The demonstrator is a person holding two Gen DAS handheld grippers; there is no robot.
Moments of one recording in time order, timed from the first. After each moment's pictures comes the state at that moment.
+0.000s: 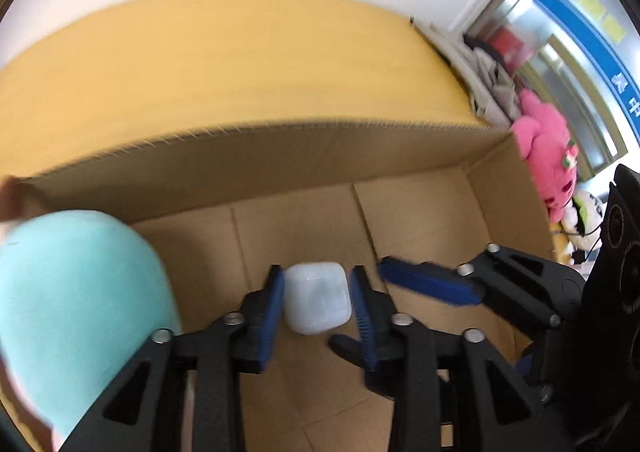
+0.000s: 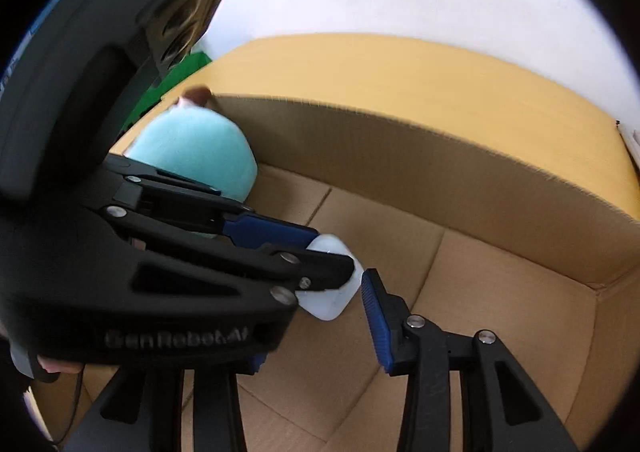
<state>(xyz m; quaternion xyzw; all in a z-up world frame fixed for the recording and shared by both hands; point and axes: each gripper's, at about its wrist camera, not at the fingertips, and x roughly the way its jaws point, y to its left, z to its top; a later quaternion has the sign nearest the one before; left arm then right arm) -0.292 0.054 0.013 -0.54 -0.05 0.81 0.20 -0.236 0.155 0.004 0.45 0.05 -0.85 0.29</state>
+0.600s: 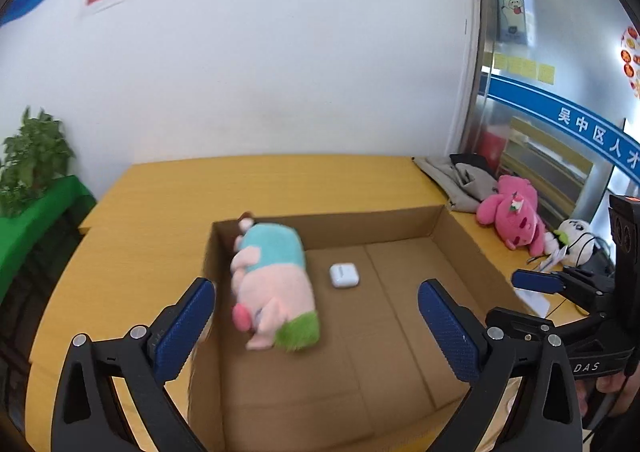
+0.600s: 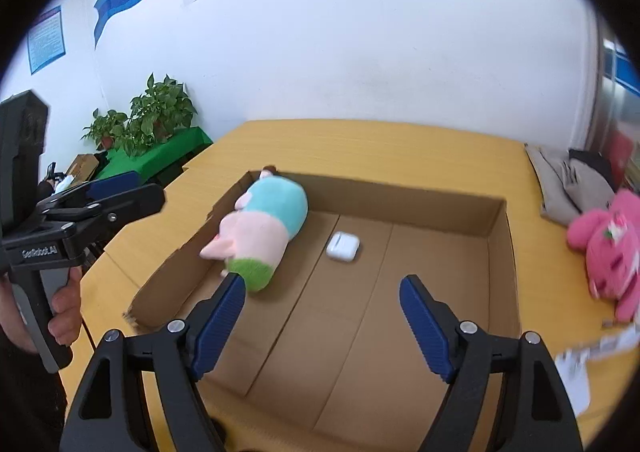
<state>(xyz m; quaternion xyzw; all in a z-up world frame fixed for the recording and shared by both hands) -0.037 -0.023 0.142 -0.29 -0.01 0.95 0.09 -0.041 0.221 0.130 0.35 0.00 -0.91 0.20</state>
